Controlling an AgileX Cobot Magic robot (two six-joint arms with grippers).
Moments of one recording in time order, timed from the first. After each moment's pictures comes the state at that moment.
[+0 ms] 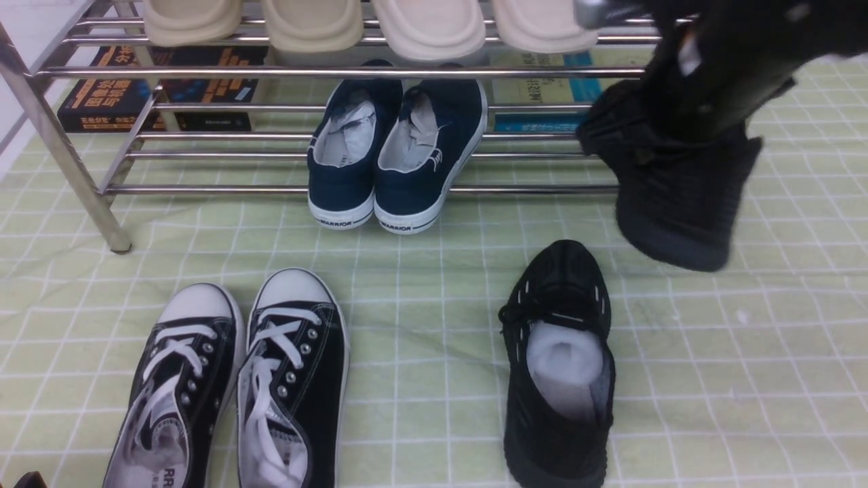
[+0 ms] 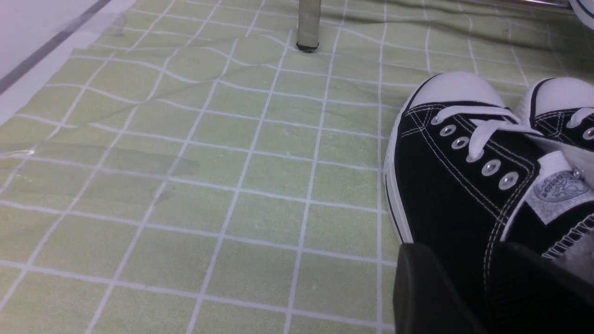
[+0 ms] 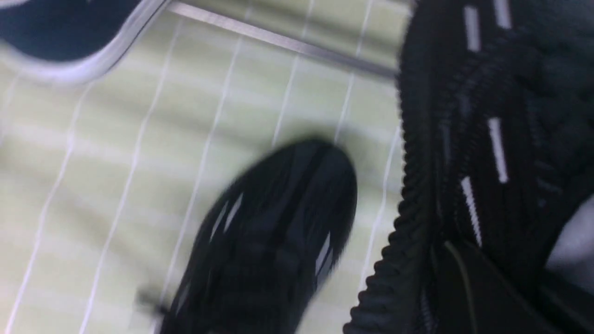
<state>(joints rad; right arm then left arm) 0.56 1.61 -1.59 -0.23 1.09 0.36 0.02 -0.01 0.02 0.15 0.36 -0.23</state>
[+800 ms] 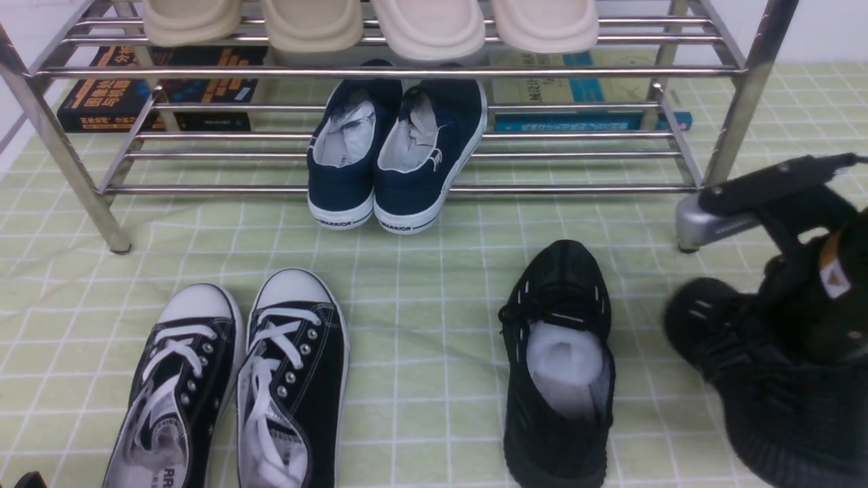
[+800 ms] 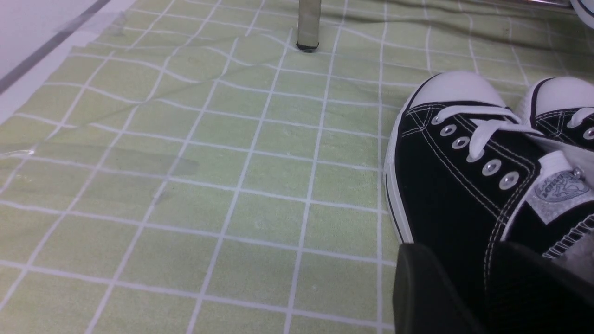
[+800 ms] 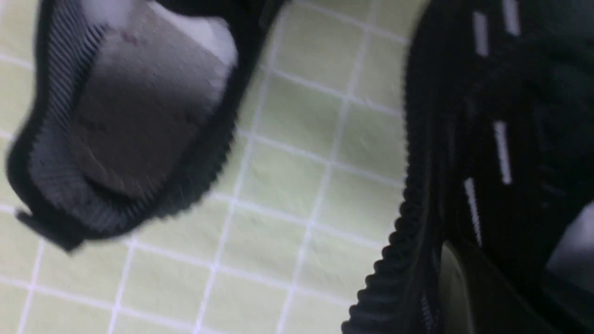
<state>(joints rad) 0.58 1.32 -0.99 -0.14 0.97 0.36 0.02 -0.01 0.02 0.16 0.37 -0.23</state>
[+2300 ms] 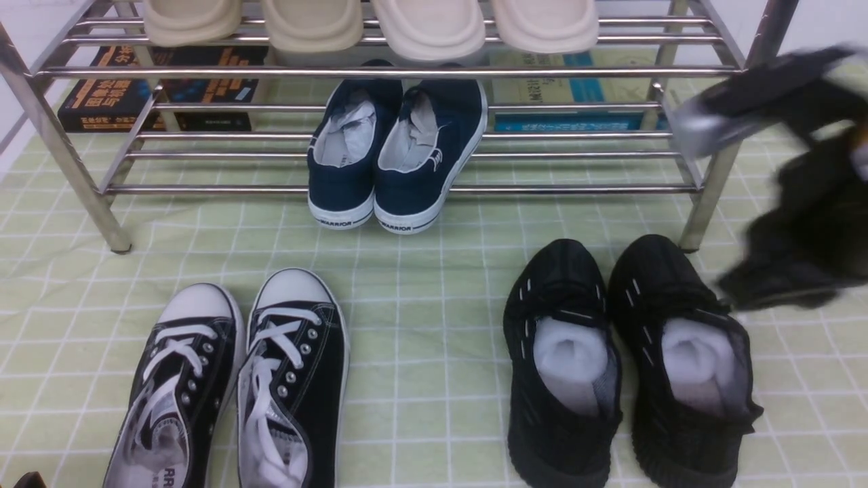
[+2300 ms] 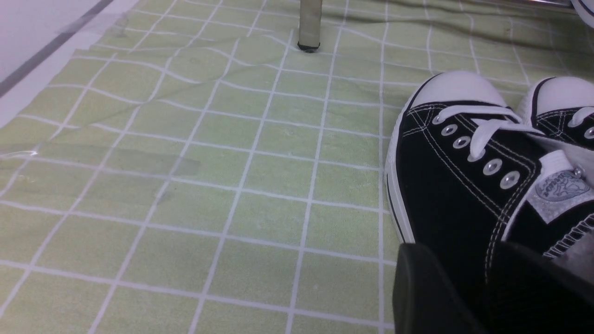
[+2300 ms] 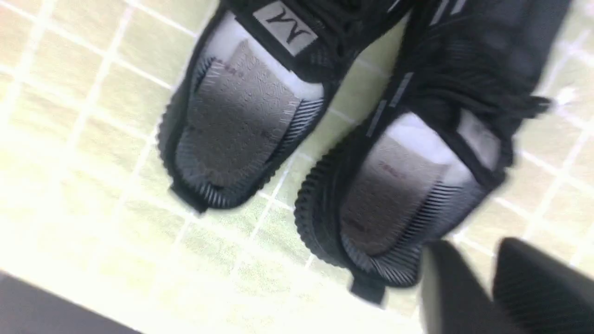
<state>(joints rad) 0.58 1.26 -1.26 -0.05 1.22 0.13 0.02 -0.01 0.02 0.16 0.37 -0.23</state>
